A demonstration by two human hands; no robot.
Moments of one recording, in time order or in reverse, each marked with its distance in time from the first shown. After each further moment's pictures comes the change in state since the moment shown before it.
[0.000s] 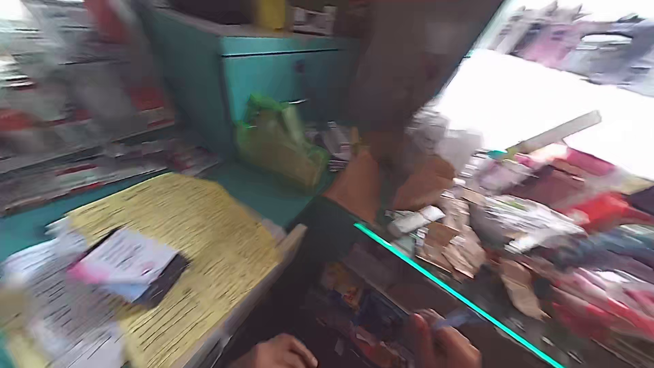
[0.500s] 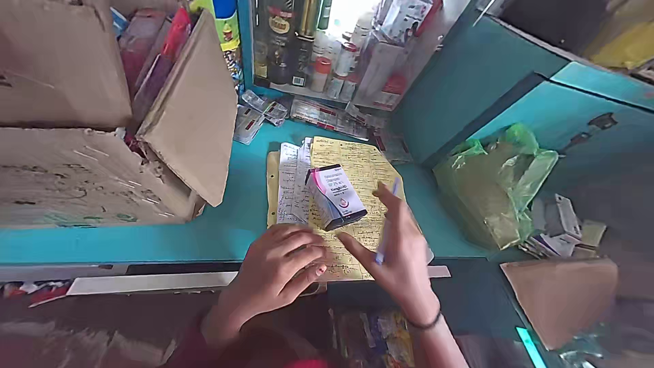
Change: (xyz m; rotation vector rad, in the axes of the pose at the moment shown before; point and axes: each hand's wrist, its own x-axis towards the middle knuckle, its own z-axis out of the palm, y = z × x) left_hand -0.083 0.099 -0.012 1.472 0.965 -0.354; right_hand 0.092 -0.164 0.217 0.386 -0.773 -0.467
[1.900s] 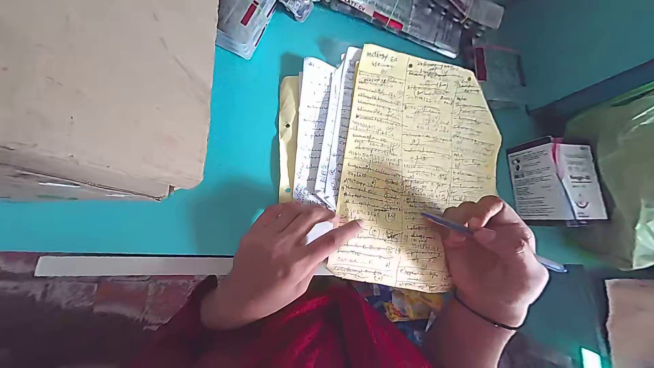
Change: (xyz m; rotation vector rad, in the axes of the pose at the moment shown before) left_hand -0.004 -0.009 -0.001 0.129 -0.104 -0.217; right_hand -0.009 0.070 0.013 1.220 -0.106 0.385
